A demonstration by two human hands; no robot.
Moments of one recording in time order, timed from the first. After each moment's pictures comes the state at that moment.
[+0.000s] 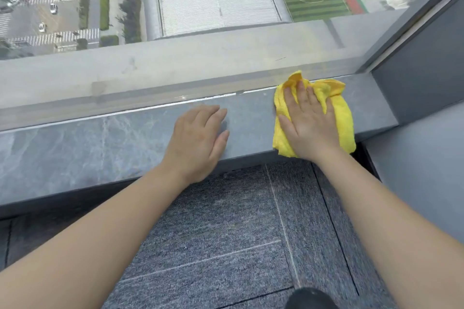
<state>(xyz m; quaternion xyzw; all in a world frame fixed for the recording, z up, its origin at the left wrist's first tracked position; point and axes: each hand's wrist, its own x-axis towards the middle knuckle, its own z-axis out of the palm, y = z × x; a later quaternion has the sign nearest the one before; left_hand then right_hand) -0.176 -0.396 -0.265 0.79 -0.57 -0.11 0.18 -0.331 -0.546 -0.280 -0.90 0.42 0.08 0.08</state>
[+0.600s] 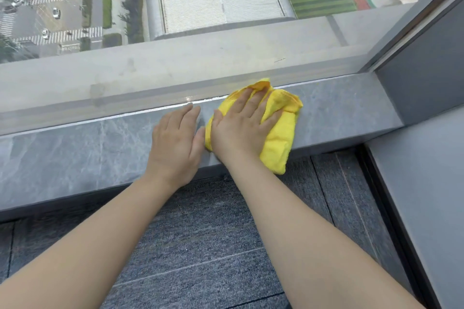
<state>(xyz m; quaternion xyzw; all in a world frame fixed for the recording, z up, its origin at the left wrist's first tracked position) -0.165 -0.385 -0.268 0.85 -0.46 -0.11 0.24 -0.225 -0.474 -0.278 -0.82 0.55 0.05 0.17</state>
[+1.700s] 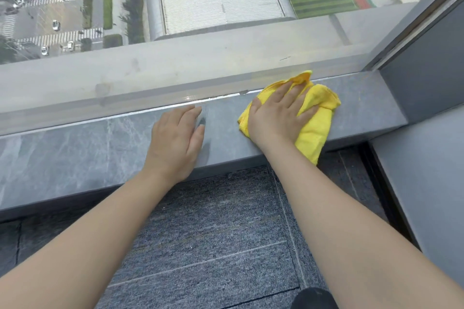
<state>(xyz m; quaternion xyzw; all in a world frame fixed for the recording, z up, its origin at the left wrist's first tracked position) -0.153 -0.379 -0.266 0.84 -0.48 -0.11 0.24 -0.250 -0.513 -0.279 -0.78 0.61 0.06 0.14</state>
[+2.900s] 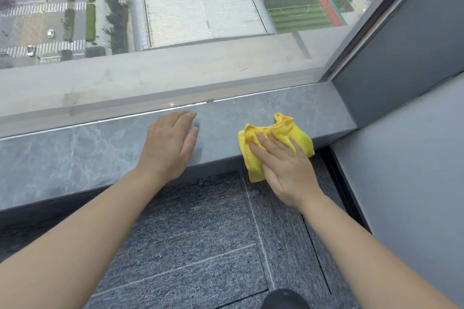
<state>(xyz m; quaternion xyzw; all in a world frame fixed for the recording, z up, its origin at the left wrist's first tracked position) -0.182 -0.409 -0.267 0.82 -0.51 -0.12 0.23 -0.393 -0.511 -0.294 -0.95 0.28 -0.05 0.12</state>
